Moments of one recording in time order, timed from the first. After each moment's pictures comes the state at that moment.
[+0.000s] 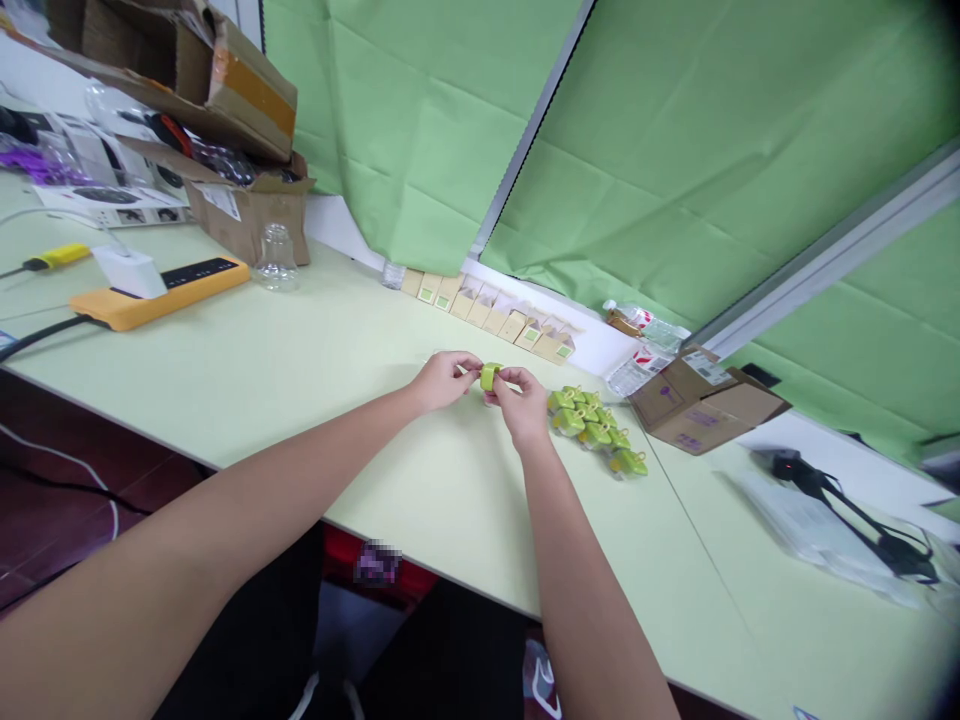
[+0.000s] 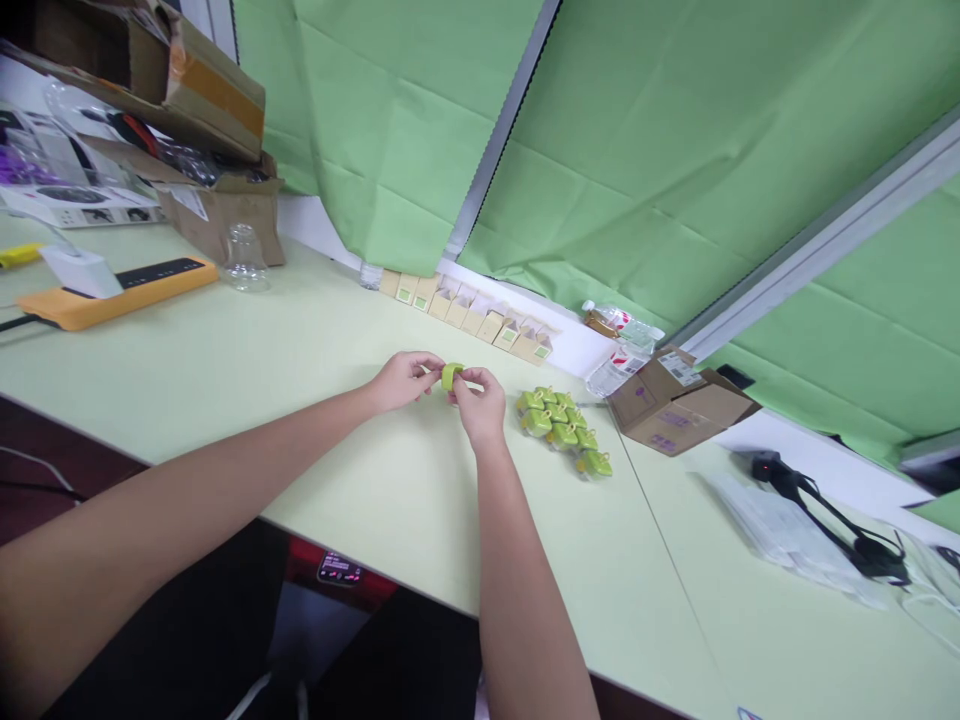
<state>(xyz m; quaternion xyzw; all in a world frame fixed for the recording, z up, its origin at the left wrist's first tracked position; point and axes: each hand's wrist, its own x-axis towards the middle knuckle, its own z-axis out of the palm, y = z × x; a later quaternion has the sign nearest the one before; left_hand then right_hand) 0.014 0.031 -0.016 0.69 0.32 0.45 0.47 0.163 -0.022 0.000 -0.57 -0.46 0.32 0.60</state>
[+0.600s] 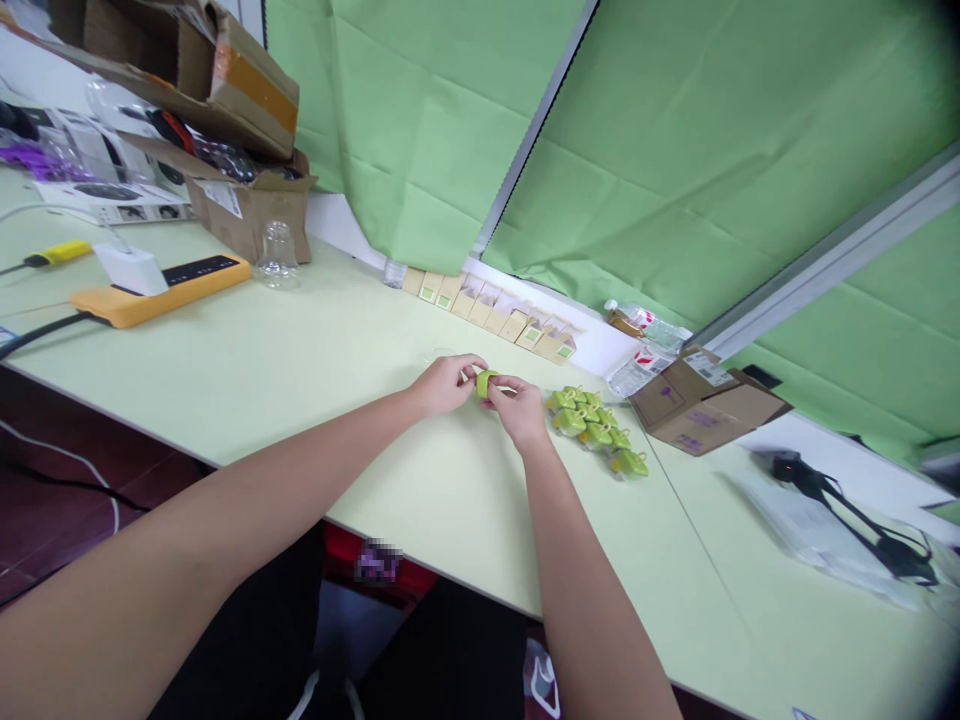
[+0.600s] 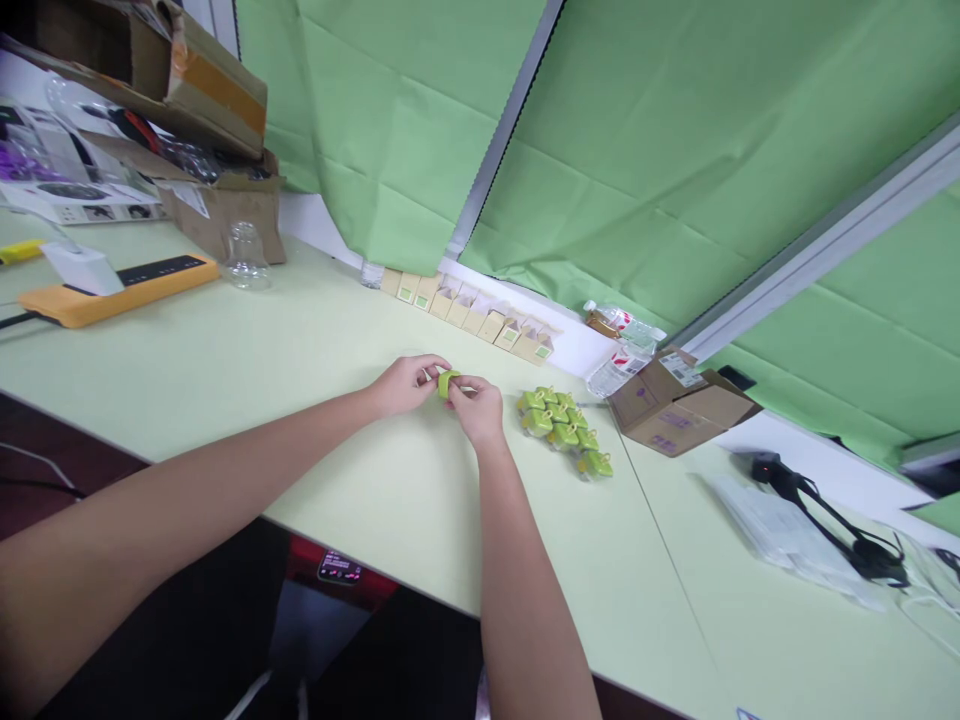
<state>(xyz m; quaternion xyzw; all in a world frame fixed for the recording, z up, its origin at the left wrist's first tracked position) 0.013 0.033 -0.028 0.77 0.31 0.44 0.33 0.169 -0.023 -0.003 -0.62 -0.52 0.30 0.51</state>
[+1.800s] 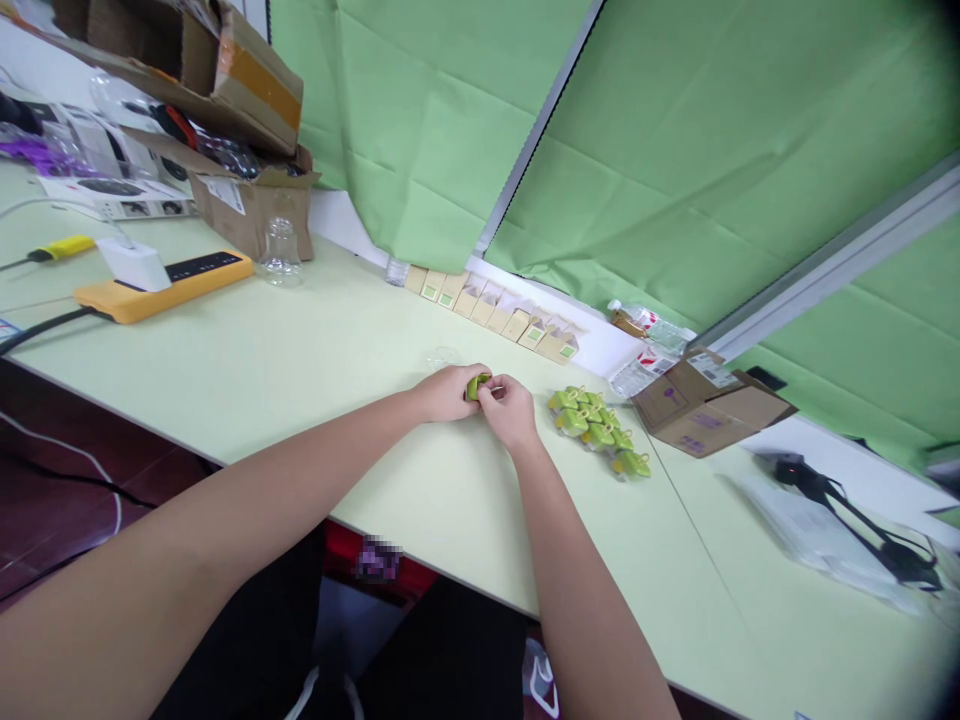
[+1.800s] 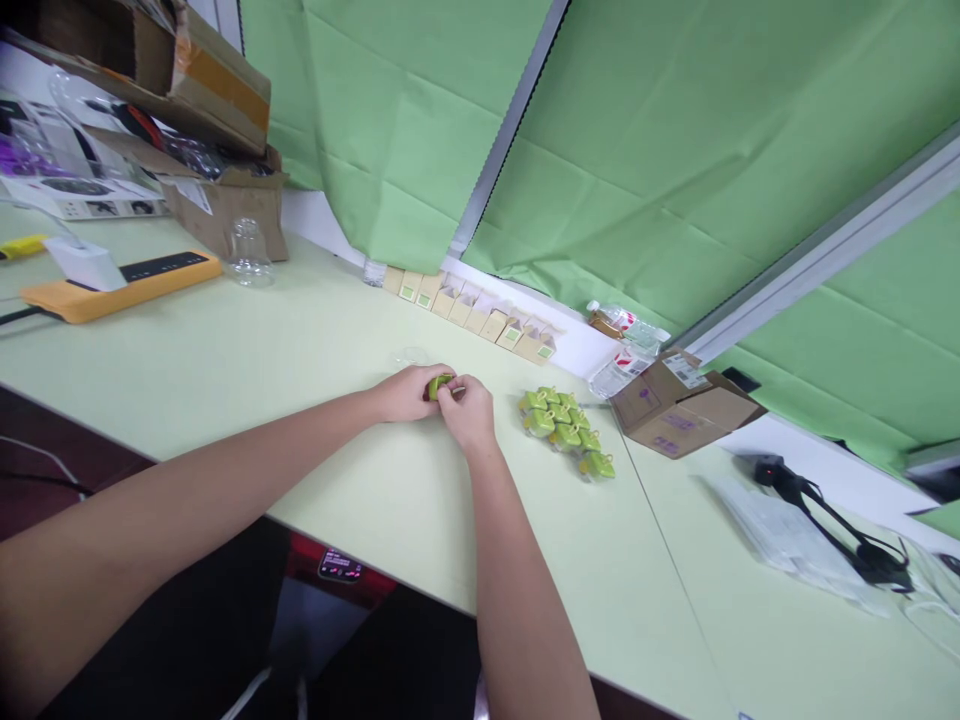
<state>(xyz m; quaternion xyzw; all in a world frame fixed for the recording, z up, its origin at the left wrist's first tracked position) 0.004 0.016 -0.016 0.84 0.28 0.35 0.30 0.158 -0.026 -0.009 -0.65 -0.62 0.12 0.41</state>
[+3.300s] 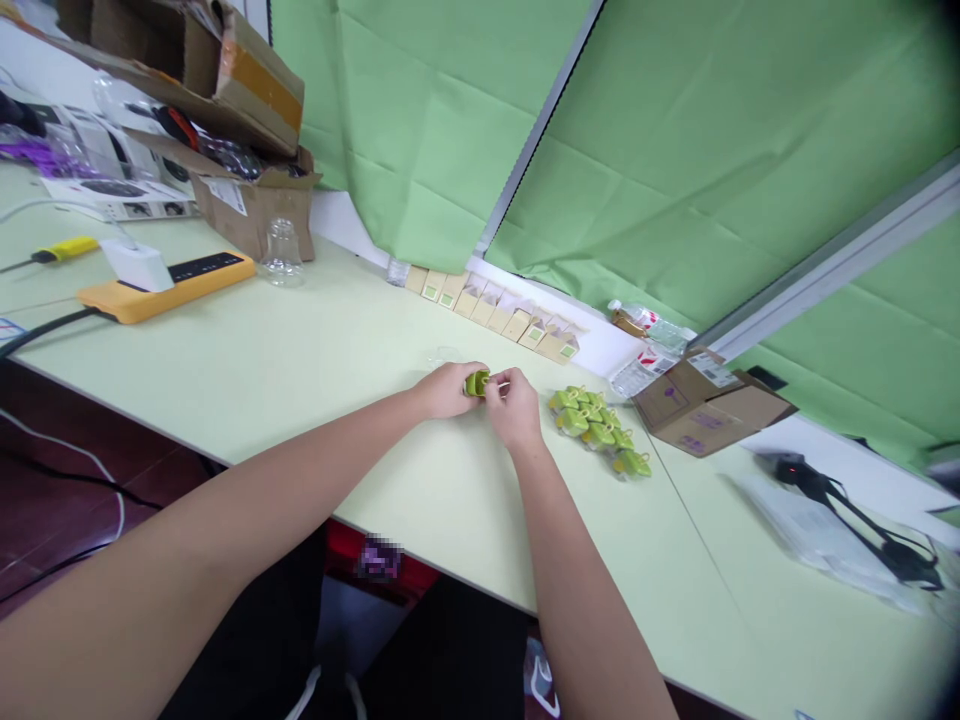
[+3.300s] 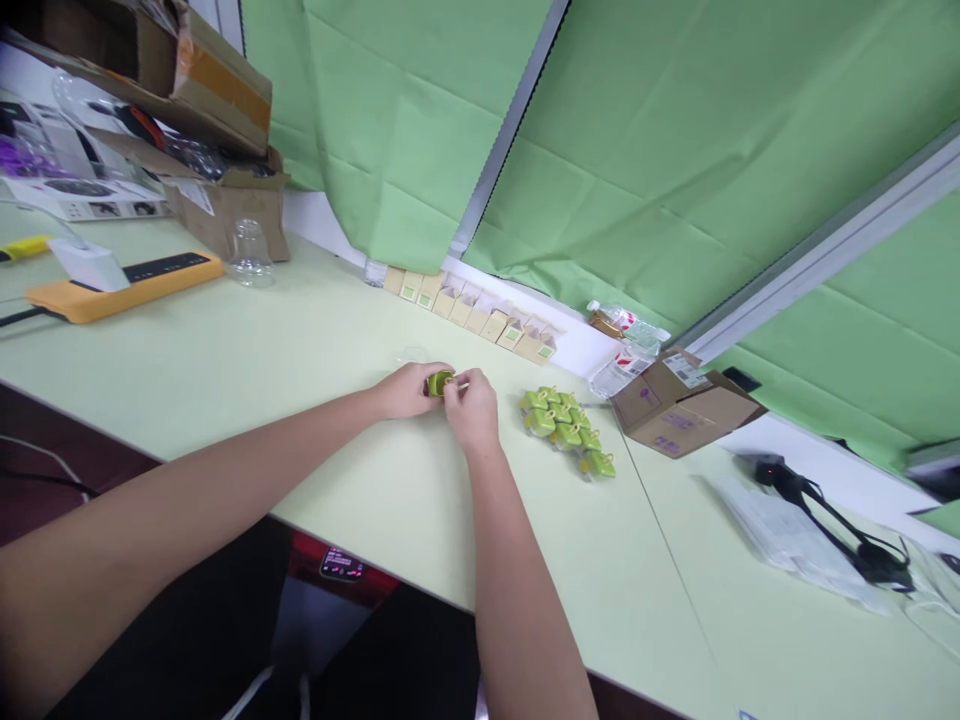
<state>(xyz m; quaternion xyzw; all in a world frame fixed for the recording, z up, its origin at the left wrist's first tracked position) 0.005 0.021 -0.019 0.81 0.30 0.38 0.32 0.157 -0.032 0.001 -0.65 -0.64 0.05 0.41</state>
